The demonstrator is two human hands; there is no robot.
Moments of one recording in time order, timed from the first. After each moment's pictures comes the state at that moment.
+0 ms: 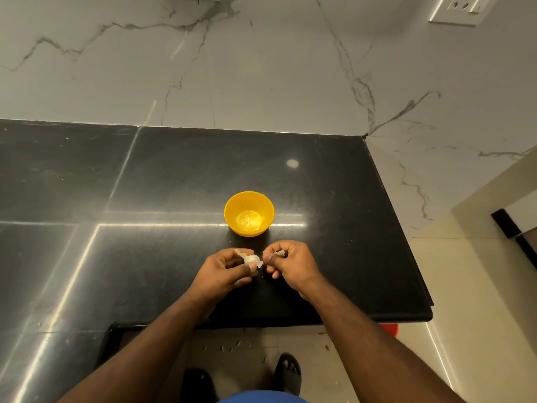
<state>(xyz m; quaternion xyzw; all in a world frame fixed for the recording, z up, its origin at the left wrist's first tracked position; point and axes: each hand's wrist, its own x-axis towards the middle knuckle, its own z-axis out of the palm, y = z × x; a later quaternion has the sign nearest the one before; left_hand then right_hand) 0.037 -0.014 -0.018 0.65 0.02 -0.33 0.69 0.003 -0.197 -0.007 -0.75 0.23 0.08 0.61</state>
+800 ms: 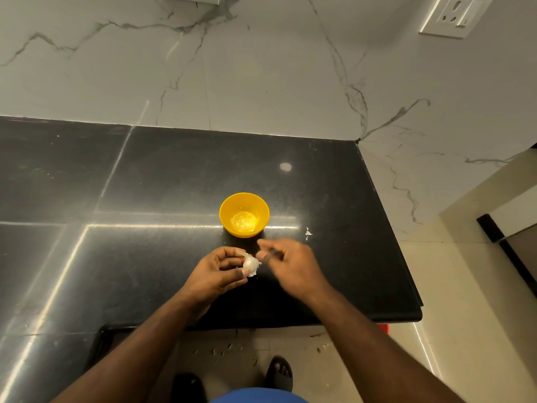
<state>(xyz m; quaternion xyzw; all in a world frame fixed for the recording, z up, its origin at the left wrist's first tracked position) 0.039 -0.008 -0.018 0.62 0.01 -0.35 0.70 -0.012 -0.196 0.030 -0.88 0.10 0.03 0.46</state>
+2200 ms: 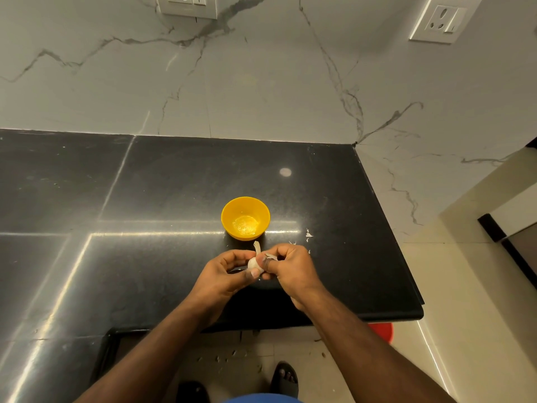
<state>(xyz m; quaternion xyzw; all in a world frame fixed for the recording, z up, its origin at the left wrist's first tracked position) 0.020 -0.014 0.007 0.63 -0.04 -0.31 0.71 -0.019 -0.178 0.028 -0.75 0.22 0.03 0.63</state>
